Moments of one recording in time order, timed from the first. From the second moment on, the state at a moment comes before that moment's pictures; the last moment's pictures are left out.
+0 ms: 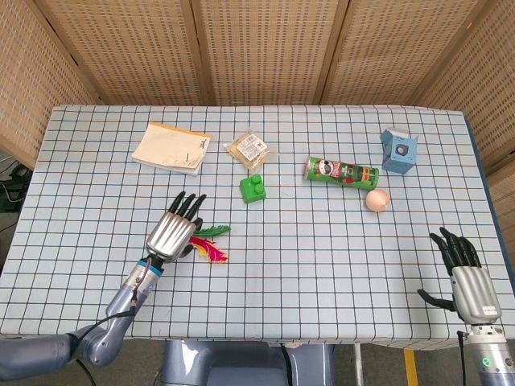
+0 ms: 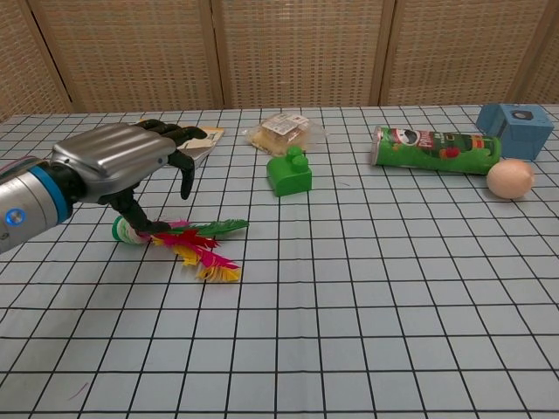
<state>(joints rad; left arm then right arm) -0.68 -1.61 -0.16 -1.56 1.16 1.07 0.77 0.09 -1.19 0.05 -1.51 -1.53 1.47 0.17</state>
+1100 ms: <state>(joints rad) -0.78 -1.80 -0.11 -1.43 1.08 1.05 0.97 0.09 -1.18 0.07 -1.49 -1.49 1.46 0.25</state>
